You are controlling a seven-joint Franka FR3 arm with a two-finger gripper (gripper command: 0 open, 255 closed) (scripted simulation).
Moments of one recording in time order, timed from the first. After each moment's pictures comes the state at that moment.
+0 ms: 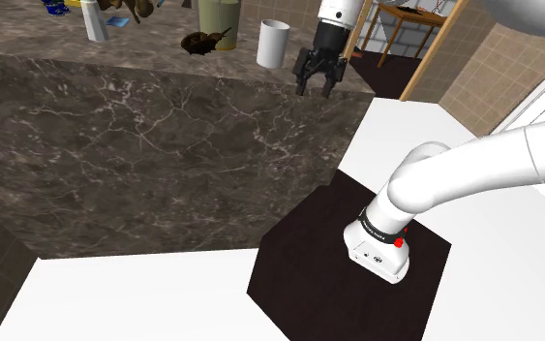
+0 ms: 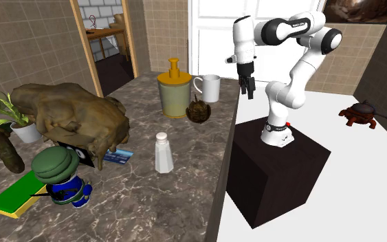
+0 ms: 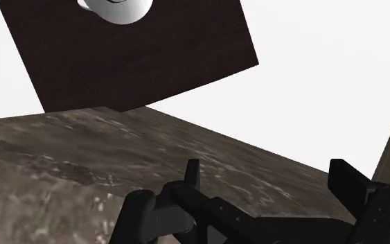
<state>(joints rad) -0.01 -0.66 0.03 -2.33 0.23 1.58 0.30</state>
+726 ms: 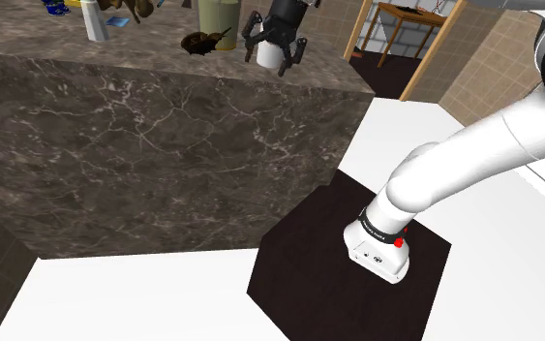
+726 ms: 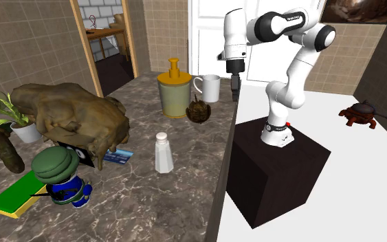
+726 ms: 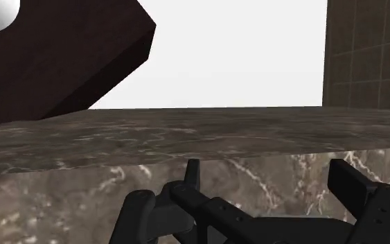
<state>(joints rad) -0.05 -0.41 0.14 -2.10 0.38 1.78 0.68</state>
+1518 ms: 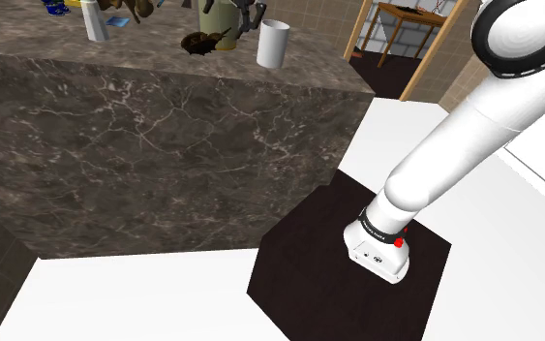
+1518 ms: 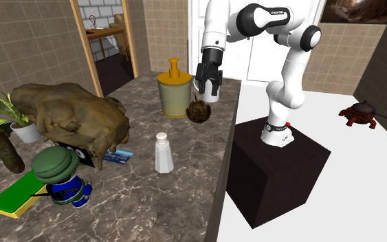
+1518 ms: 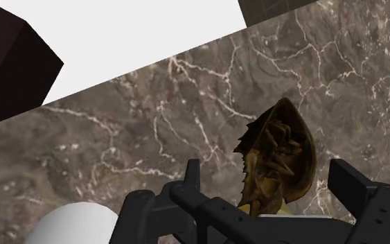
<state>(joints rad) -0.09 -0.11 0.21 -1.75 0.38 1.95 1.08</state>
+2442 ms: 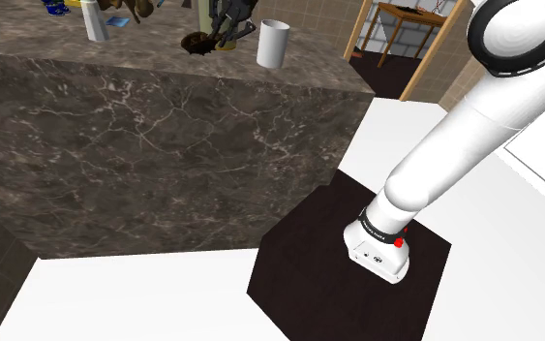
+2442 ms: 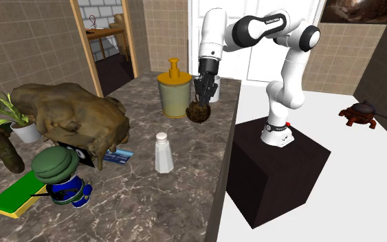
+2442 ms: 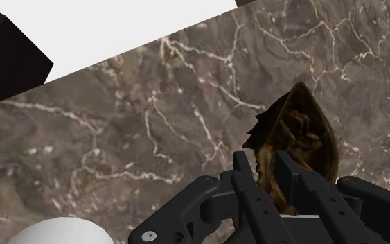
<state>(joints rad) -0.09 -0.10 0.21 -1.82 0.40 2.06 1.08</state>
